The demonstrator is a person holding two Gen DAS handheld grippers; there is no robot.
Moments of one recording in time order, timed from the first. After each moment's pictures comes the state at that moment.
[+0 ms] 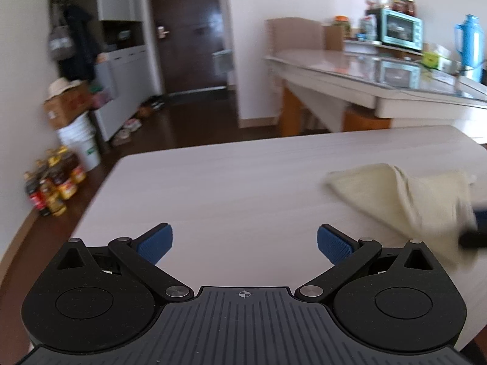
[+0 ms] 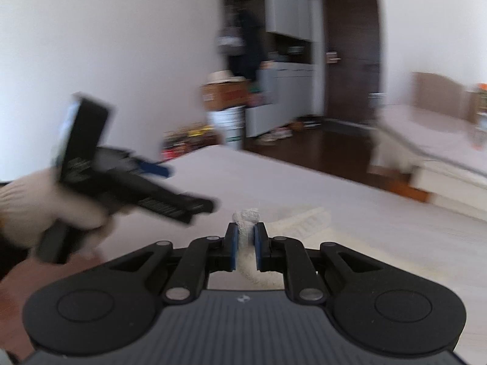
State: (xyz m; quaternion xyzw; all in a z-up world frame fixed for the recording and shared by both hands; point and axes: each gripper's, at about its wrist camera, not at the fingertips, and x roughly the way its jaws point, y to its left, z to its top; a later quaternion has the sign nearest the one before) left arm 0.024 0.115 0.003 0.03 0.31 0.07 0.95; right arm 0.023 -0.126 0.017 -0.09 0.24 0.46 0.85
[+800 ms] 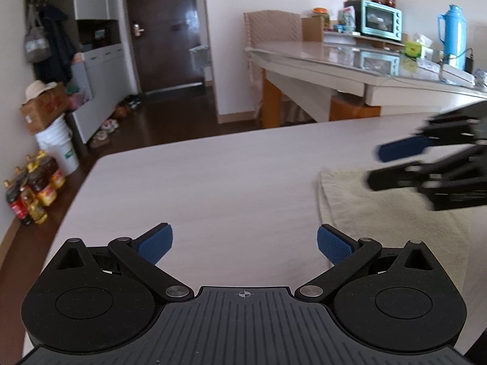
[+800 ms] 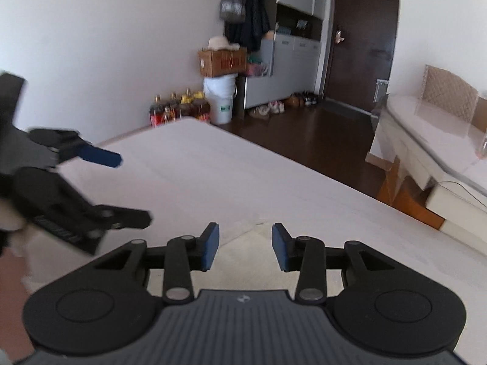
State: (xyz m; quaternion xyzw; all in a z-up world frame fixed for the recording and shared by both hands) left arm 0.058 0.113 -0.017 0.04 0.32 0.00 0.95; right arm 0.160 -0.074 0.000 -0.18 0.27 0.40 0.86
